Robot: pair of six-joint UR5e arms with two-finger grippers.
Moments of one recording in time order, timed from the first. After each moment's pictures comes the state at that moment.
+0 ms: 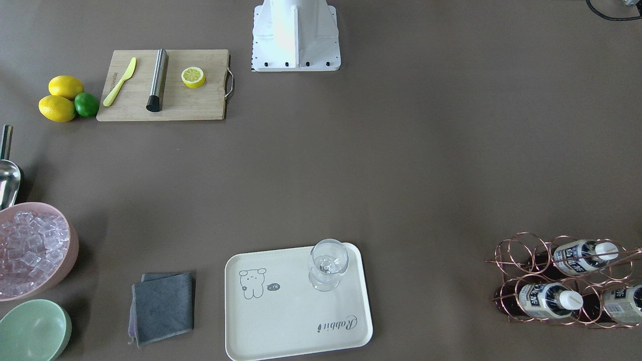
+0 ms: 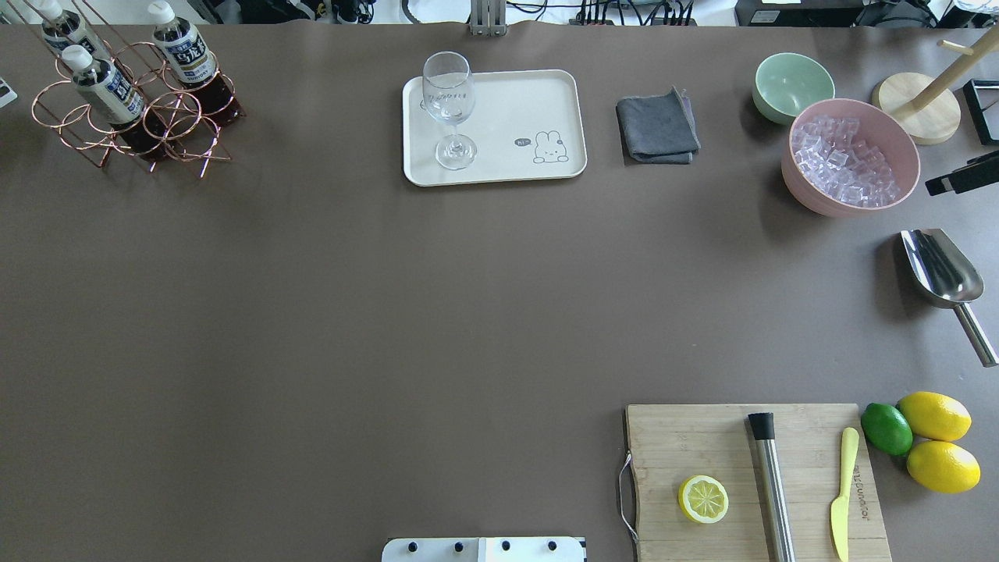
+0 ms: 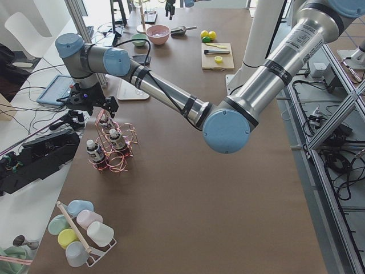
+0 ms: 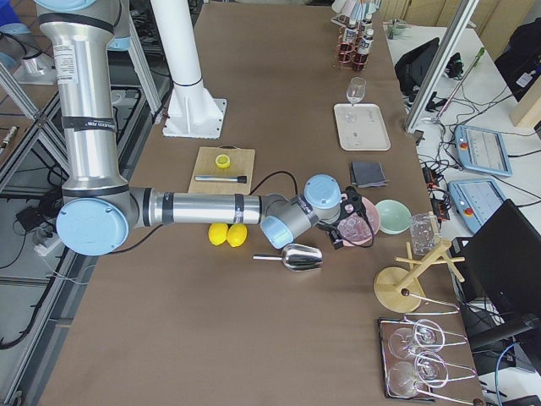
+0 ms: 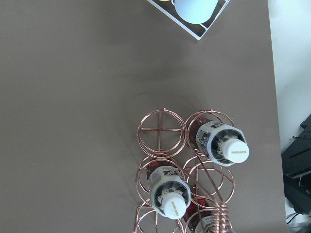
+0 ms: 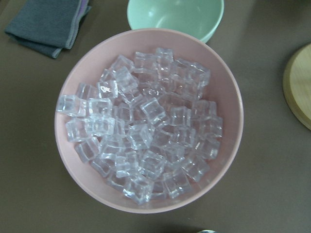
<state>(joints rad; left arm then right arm) -1.50 -2.26 -1.40 -1.19 -2.37 -1.61 1.33 -1.50 1.50 -0.89 2.44 0.21</state>
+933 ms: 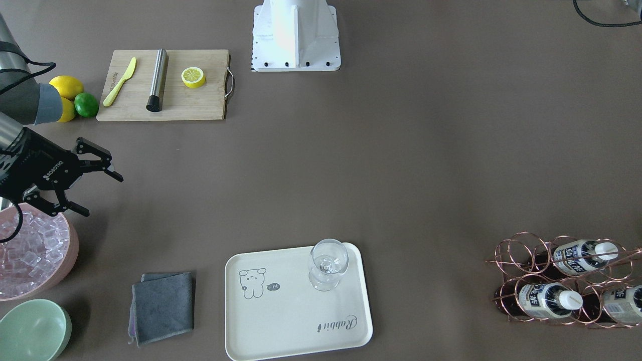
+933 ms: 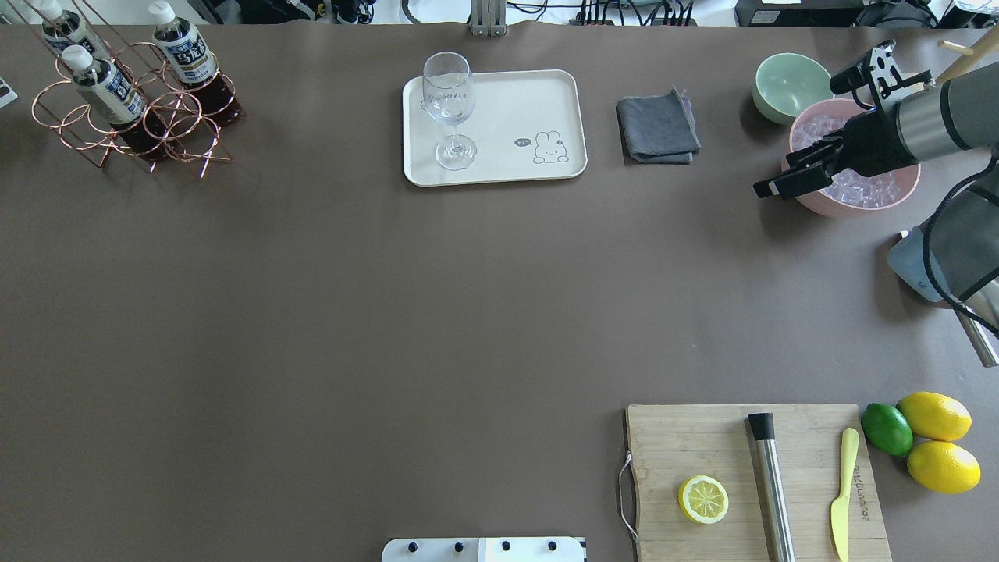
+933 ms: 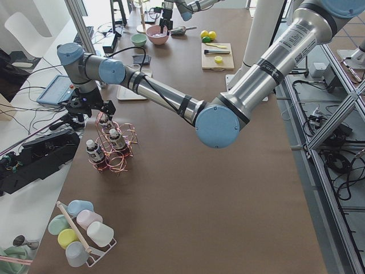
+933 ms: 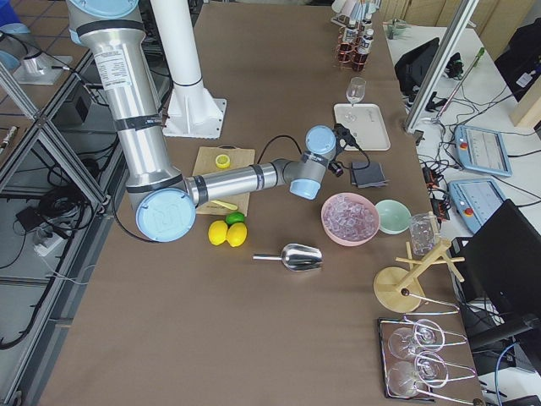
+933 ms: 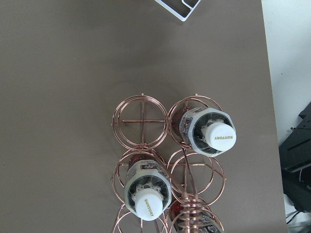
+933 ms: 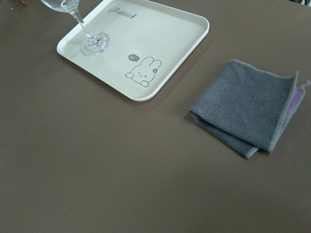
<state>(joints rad) -1.43 -2.28 -1.28 -1.35 -2.34 -1.70 1.04 -1.33 1.50 -0.52 2.35 0.50</state>
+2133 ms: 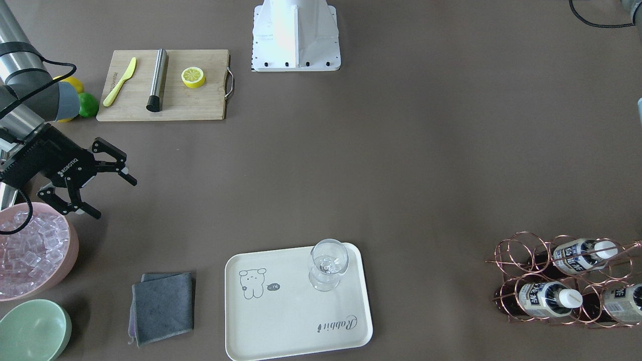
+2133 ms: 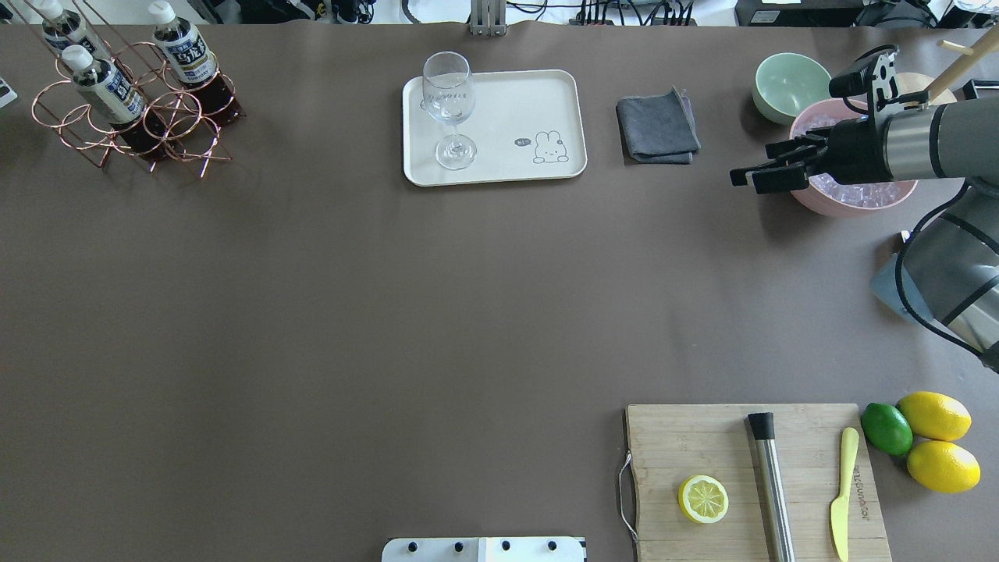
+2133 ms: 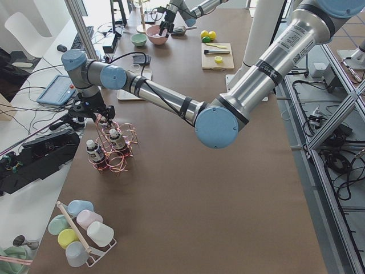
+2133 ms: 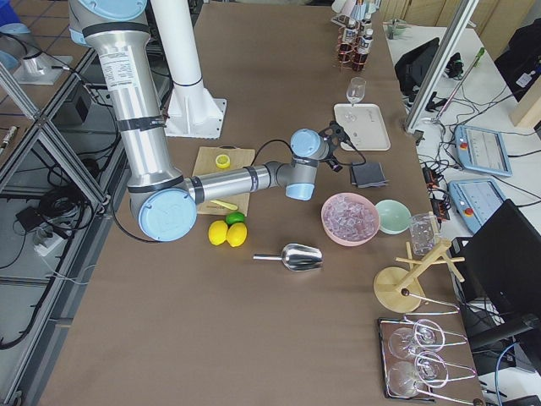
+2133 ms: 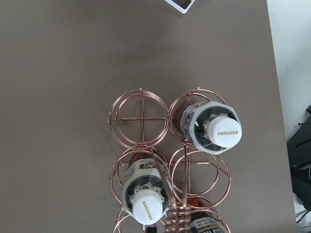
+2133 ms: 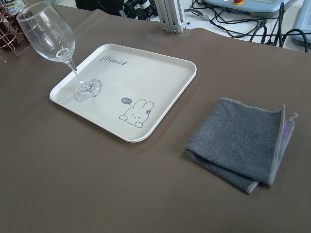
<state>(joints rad) -1.41 -2.28 -1.26 -1.39 -2.34 -1.70 0.97 -1.35 1.49 -0.32 2.14 0.69</state>
